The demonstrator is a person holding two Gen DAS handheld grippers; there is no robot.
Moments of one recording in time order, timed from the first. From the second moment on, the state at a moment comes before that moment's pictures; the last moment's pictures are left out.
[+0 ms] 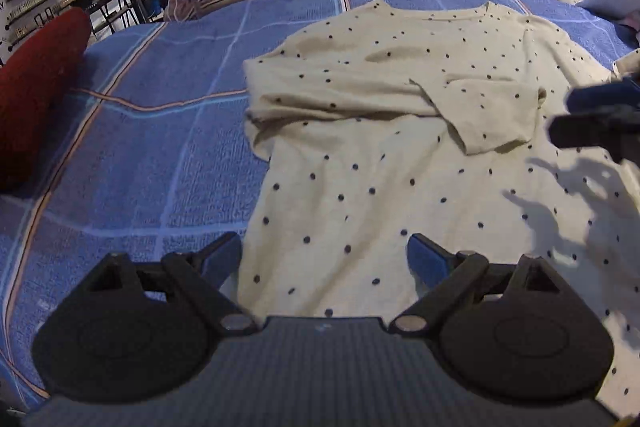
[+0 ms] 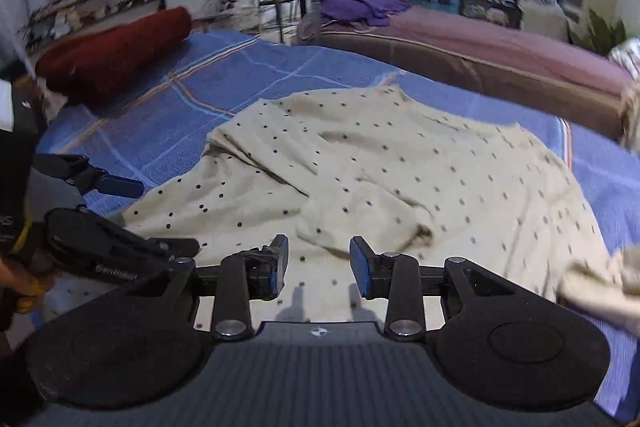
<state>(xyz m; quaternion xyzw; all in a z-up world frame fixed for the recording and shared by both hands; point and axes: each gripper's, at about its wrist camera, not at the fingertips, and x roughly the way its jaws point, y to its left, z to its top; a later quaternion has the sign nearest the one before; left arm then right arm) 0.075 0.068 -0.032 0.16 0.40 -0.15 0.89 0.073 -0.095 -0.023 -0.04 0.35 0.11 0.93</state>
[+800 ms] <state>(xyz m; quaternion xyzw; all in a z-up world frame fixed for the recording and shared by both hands) 0.080 0.079 -0.045 0.11 0.42 -0.14 0.89 0.051 -0.275 -0.035 0.37 0.26 -0.12 0.89</state>
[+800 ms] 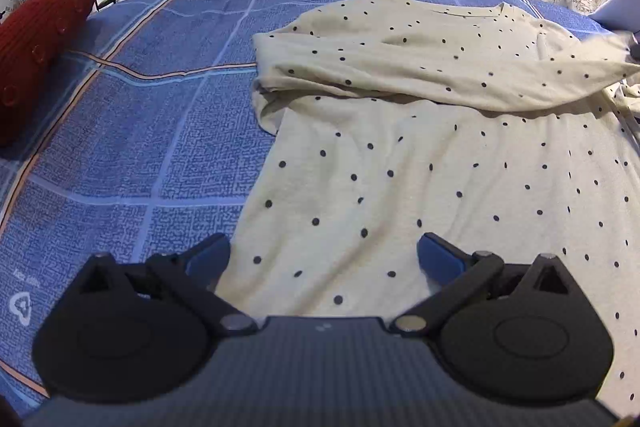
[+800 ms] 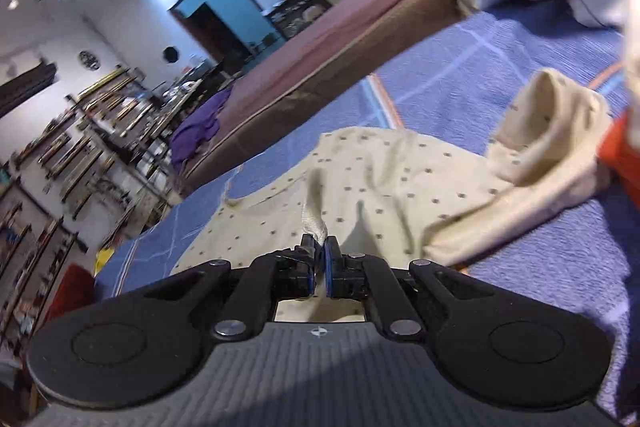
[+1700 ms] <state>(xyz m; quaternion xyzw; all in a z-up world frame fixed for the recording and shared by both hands) 0.086 0.078 -0.043 0.12 0.43 -0.15 0.88 0.052 -0.175 -0.077 -0.34 0.38 -0.06 0.86</state>
